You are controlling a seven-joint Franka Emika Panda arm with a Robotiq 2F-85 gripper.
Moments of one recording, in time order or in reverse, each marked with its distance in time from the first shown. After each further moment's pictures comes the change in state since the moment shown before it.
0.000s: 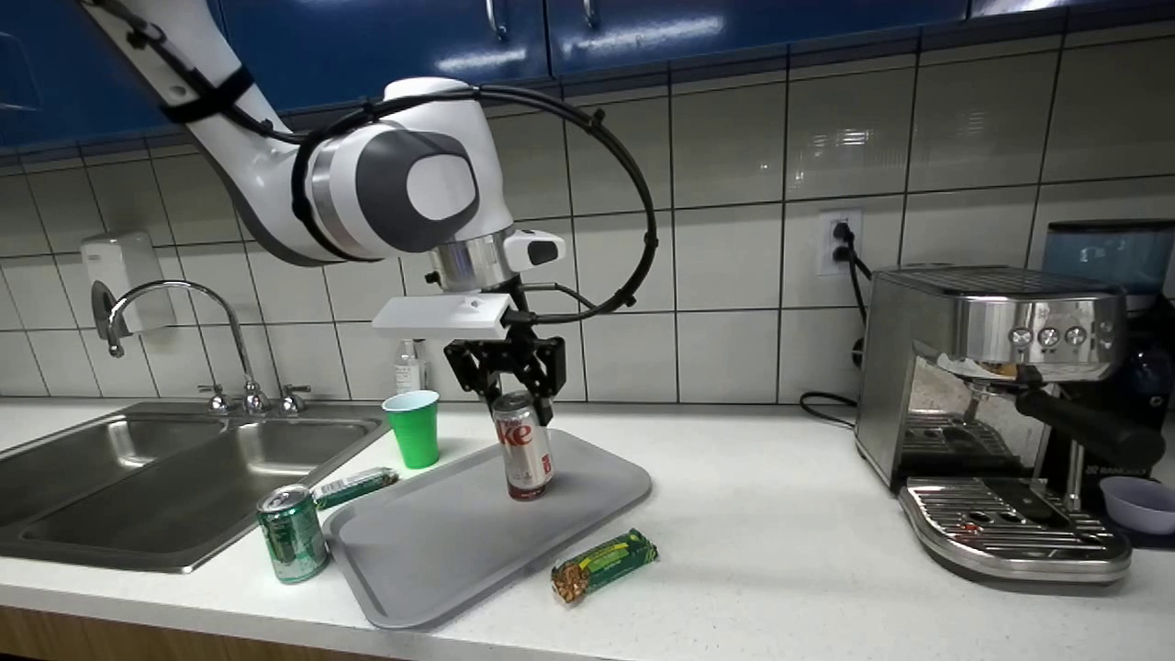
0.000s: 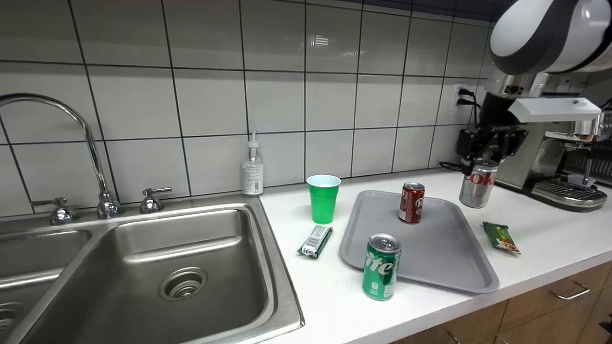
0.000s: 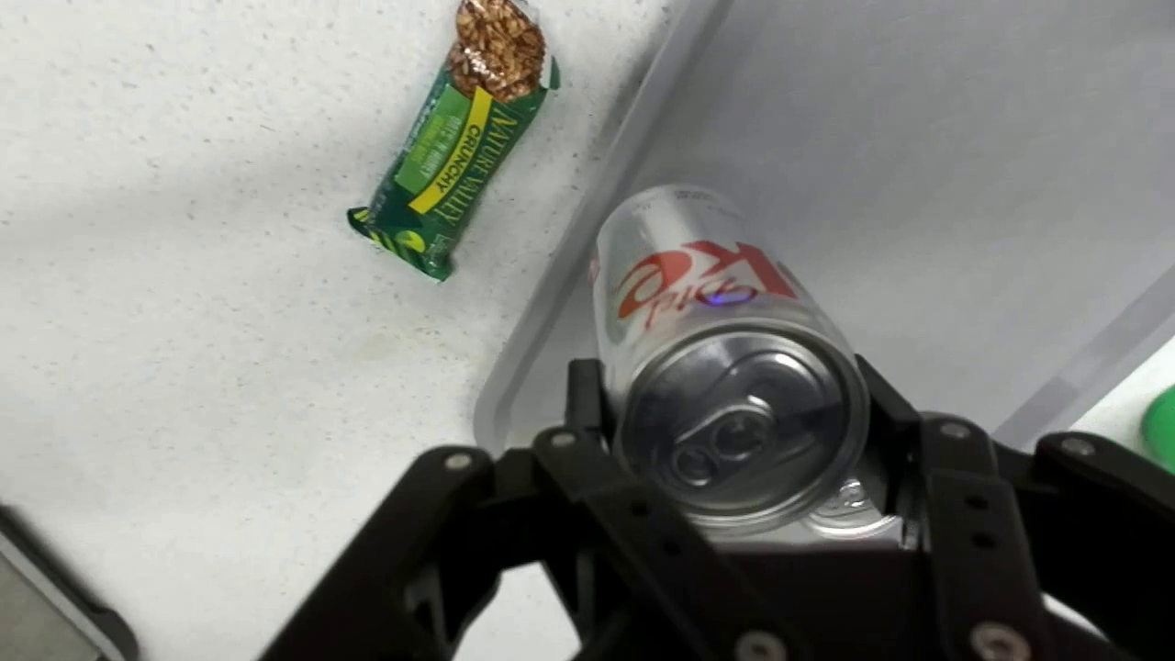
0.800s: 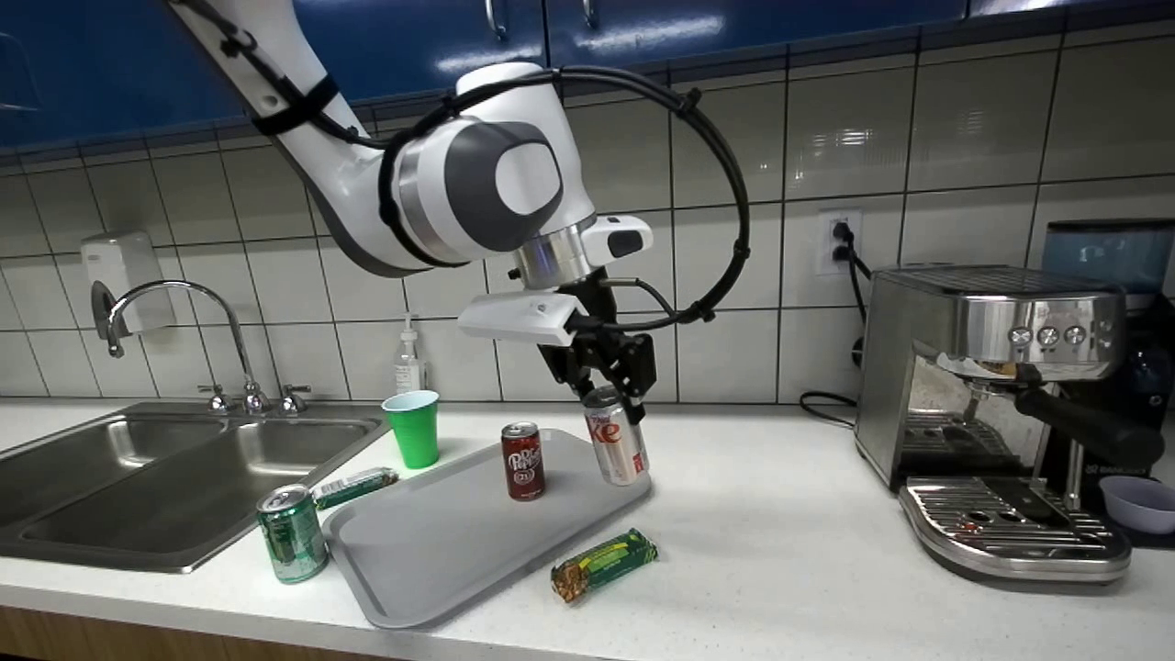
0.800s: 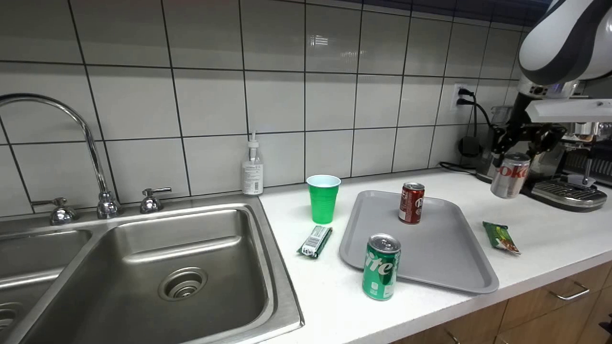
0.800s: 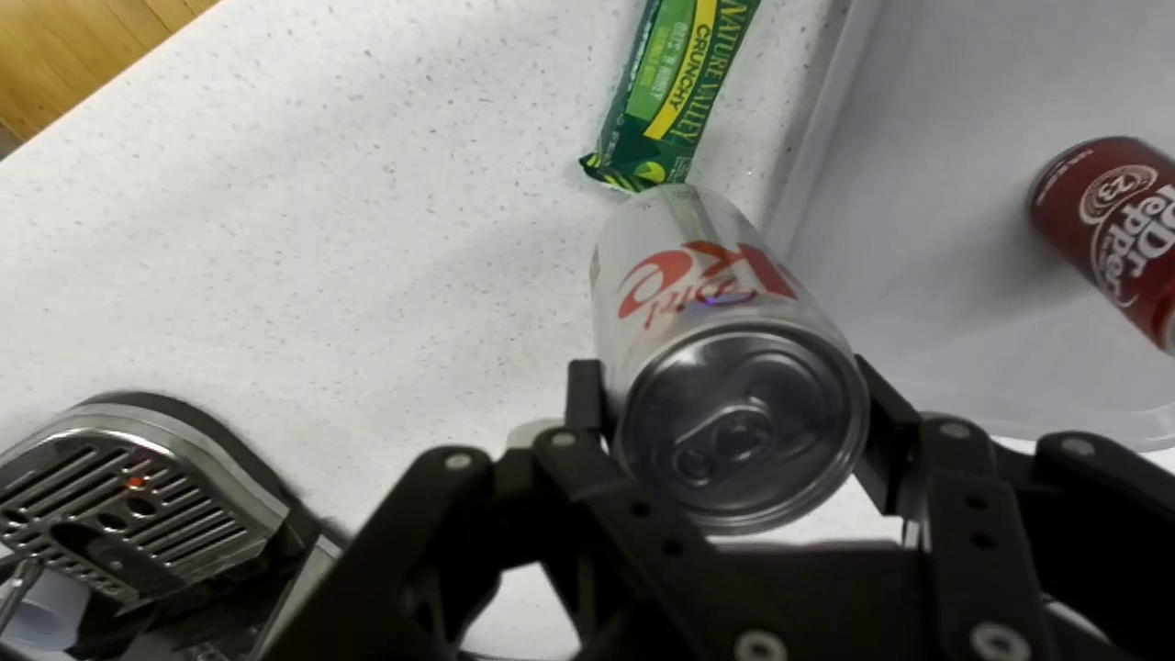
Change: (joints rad) arm -0.099 0.078 -0.089 0.077 -0.123 0.076 0.234
